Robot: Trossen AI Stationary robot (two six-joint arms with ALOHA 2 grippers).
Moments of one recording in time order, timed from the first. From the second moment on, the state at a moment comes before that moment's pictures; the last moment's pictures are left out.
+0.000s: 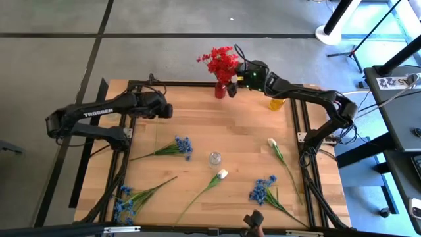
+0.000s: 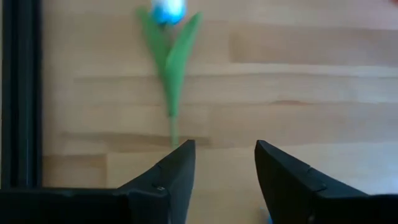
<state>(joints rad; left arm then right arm) 0.46 1.09 0.78 -0.92 -0.27 -1.12 -0.58 1.56 1.13 0.09 -0.01 0.00</state>
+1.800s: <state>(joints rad) -0.09 1.18 0.71 0.34 -0.39 -0.63 0.10 1.25 1.13 -0.22 0.26 0.39</state>
